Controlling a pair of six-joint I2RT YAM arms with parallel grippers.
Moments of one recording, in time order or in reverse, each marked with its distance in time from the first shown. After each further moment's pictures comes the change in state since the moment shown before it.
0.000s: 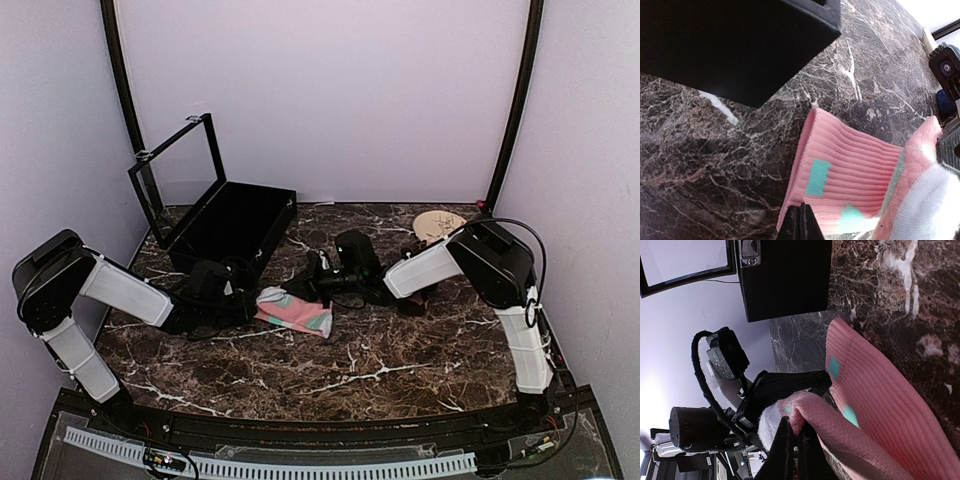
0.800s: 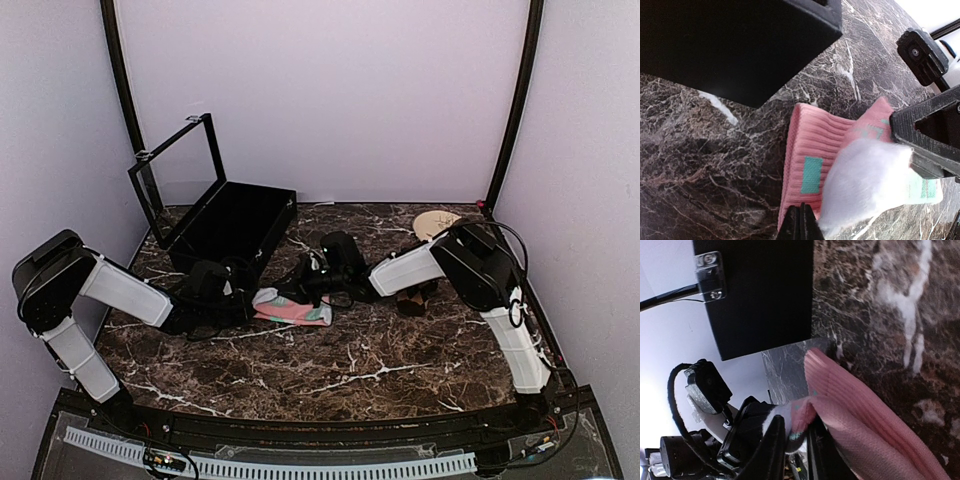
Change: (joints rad) left arm 0.000 0.000 -0.007 0.015 0.015 0.000; right arm 0.017 0.120 0.177 -0.105 0.041 -0.006
